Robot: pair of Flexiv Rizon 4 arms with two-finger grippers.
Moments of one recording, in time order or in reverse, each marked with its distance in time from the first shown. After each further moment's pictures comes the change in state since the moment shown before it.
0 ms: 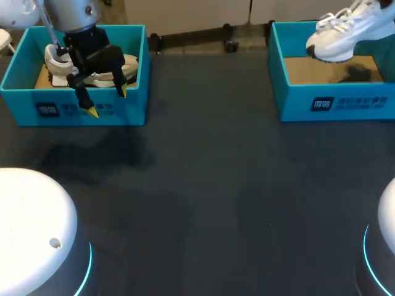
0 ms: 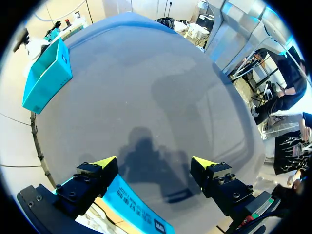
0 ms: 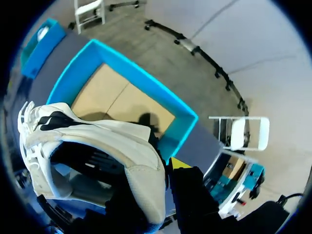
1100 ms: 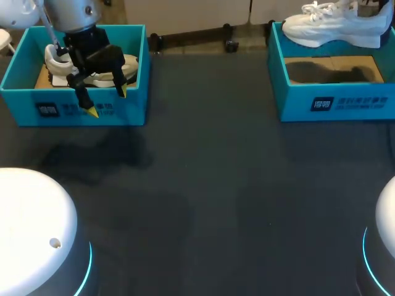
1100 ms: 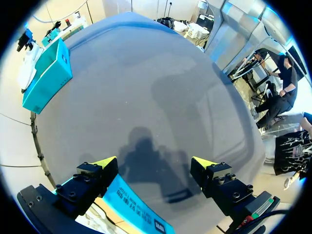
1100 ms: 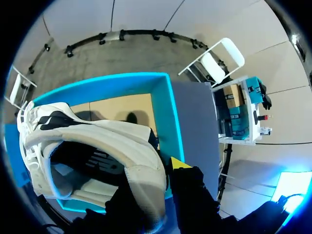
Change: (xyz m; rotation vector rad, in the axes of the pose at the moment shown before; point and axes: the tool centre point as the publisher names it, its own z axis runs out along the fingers) left arm 0.000 0.000 0.000 0.000 0.000 0.000; right arm 0.041 -0.018 0.020 0.147 -0.119 0.734
